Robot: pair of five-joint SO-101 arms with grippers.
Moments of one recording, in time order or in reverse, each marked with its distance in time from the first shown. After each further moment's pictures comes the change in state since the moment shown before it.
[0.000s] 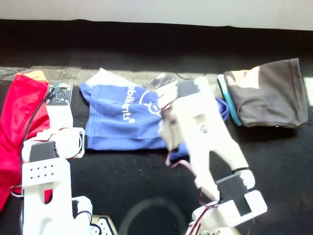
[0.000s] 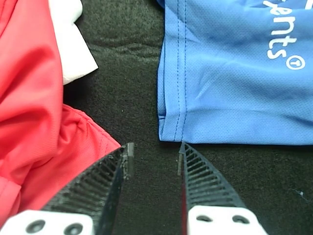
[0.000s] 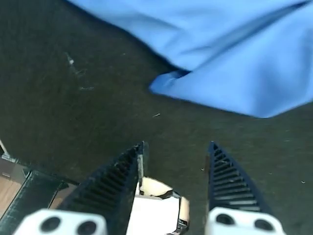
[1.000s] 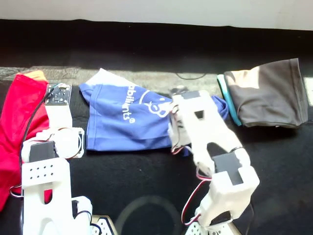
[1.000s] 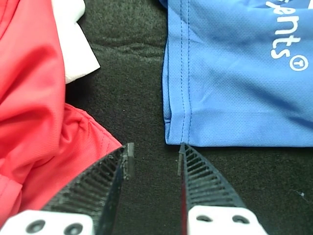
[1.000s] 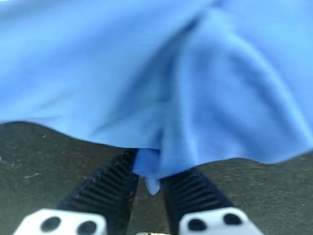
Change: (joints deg) left arm -0.4 0.0 0.0 0.0 0.0; right arm 13.5 14.4 5.3 -18.9 -7.6
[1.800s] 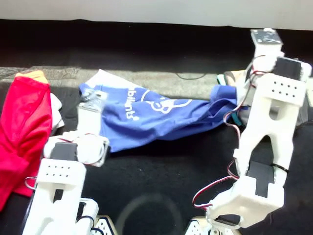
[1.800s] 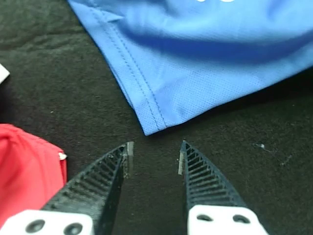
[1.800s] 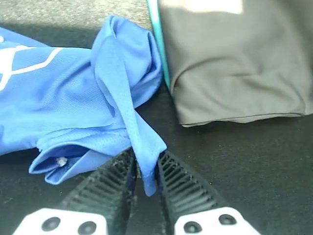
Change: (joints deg) left arm 16.6 0.3 3.2 1.9 0.0; right arm 28.0 -6.4 -40.4 20.5 15.6
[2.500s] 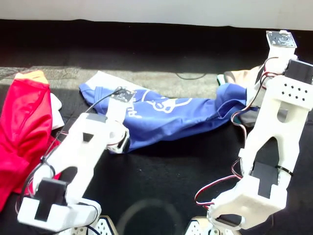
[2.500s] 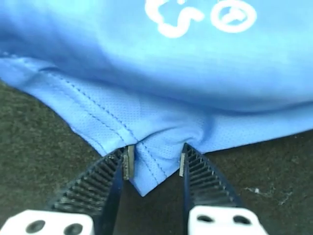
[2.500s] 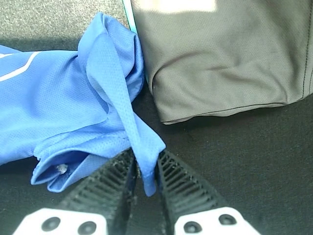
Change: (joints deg) left arm 6.6 44.9 -15.8 -15.0 0.1; right arm 3.4 0.0 -0.1 -0.6 0.0
